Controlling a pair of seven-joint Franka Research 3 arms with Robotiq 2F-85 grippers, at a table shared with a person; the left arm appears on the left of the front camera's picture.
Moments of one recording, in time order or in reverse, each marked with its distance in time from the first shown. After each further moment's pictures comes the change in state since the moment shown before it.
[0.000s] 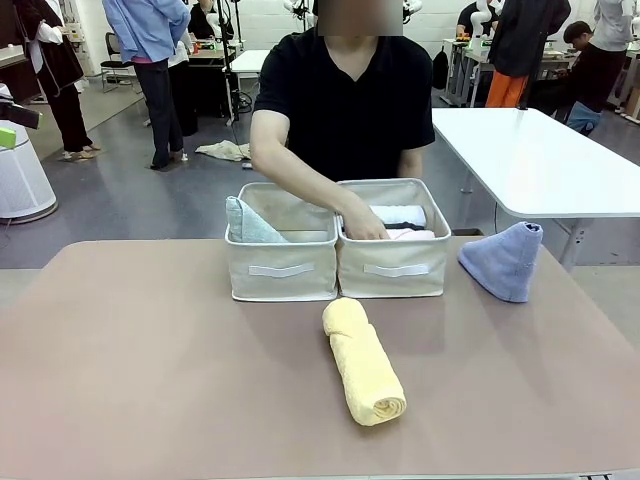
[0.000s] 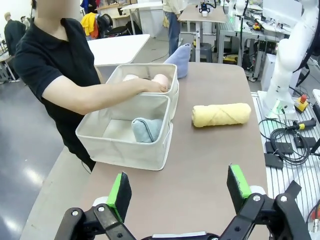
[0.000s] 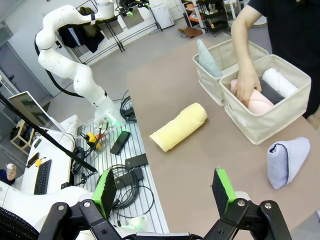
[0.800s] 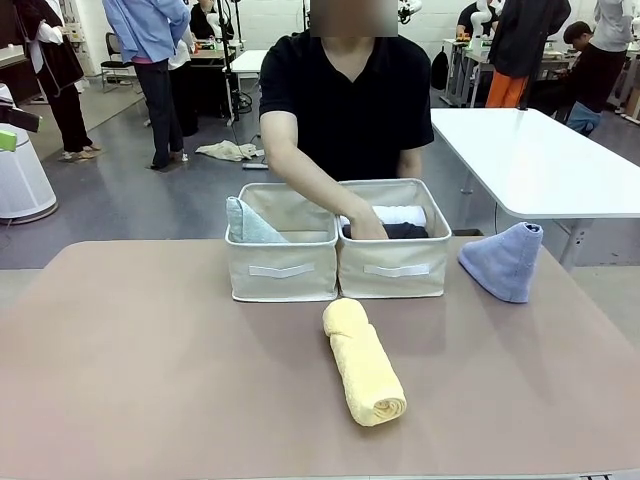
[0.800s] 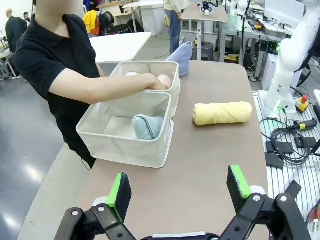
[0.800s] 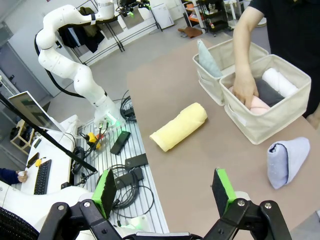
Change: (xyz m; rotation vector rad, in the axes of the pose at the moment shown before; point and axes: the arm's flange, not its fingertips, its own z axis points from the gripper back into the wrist) left arm -0.003 0.002 0.000 0.006 0.008 0.010; right arm 0.000 0.000 0.000 0.000 0.000 0.000
